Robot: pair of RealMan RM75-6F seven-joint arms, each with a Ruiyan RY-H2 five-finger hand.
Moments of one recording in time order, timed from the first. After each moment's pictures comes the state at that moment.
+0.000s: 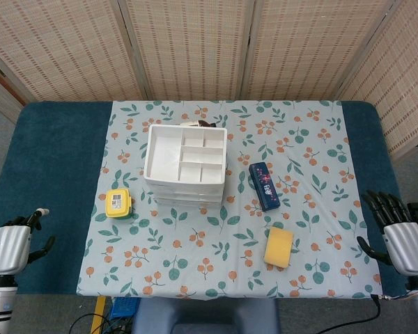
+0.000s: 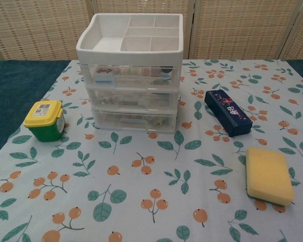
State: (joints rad) left arm -0.15 -1.18 -0.07 -1.69 1.42 1.50 0.33; right arm 0.09 -1.06 0.04 -1.56 -1.63 1.51 0.14
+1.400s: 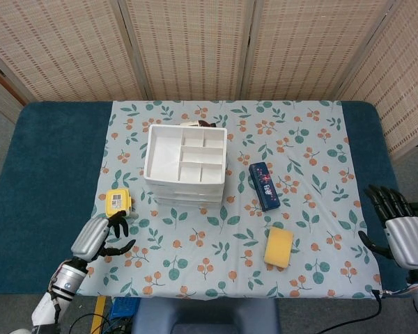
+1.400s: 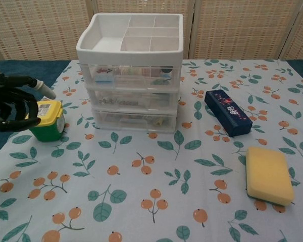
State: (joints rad) left arm -0.37 -1.35 -0.10 -1.76 1.45 1.15 -0.17; right arm 0.12 -1.06 0.05 -1.54 -1.60 1.50 0.17
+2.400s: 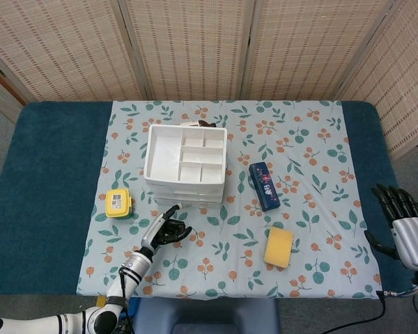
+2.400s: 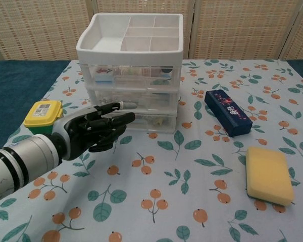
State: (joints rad) left arm -0.54 -1.79 -0.27 -1.56 1.09 0.89 -0.65; right arm 0.11 -1.05 0.05 -1.54 -1.58 1.51 0.16
